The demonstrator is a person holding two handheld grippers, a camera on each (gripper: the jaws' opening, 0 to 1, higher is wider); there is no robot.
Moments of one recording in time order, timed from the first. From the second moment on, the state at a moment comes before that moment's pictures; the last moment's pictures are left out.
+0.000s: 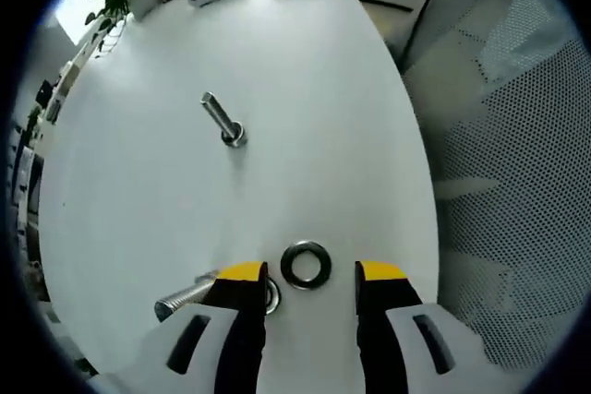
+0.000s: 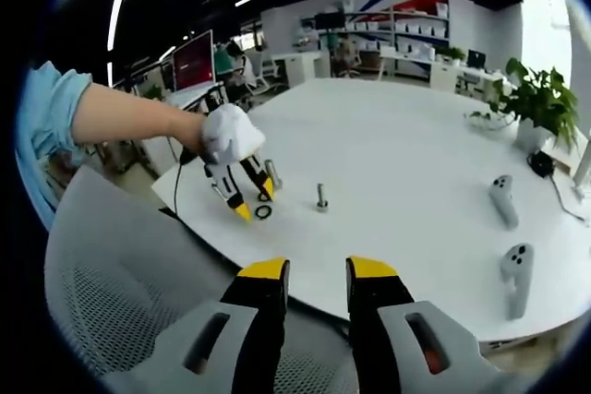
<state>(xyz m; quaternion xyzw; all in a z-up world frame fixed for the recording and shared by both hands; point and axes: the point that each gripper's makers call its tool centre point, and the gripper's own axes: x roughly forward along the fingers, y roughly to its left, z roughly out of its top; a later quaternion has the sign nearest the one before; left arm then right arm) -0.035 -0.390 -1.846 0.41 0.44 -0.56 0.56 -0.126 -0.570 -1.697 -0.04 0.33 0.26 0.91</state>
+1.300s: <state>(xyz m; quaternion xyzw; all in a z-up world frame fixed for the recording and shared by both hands) -0.035 -0.388 -1.852 0.42 0.44 -0.54 0.59 -0.126 -0.569 -1.696 -0.03 0.33 0.27 0.91</state>
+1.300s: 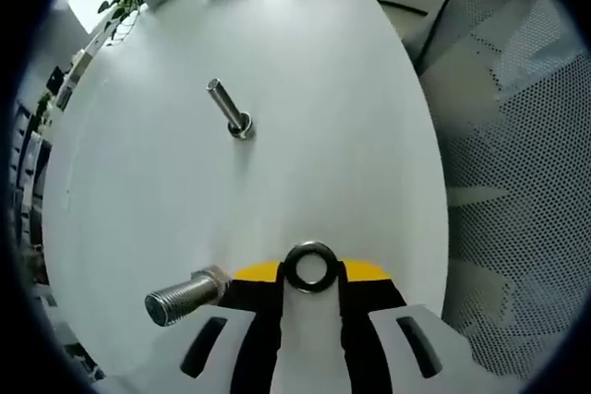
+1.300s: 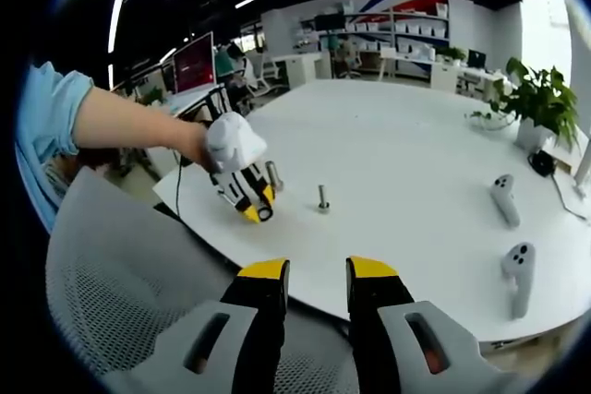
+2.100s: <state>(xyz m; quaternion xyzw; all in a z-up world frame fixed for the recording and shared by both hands) -0.033 -0.392 -1.850 0.38 0.44 -0.52 0.63 -0.126 -0.568 -1.696 -0.03 0.33 0.27 0.91</state>
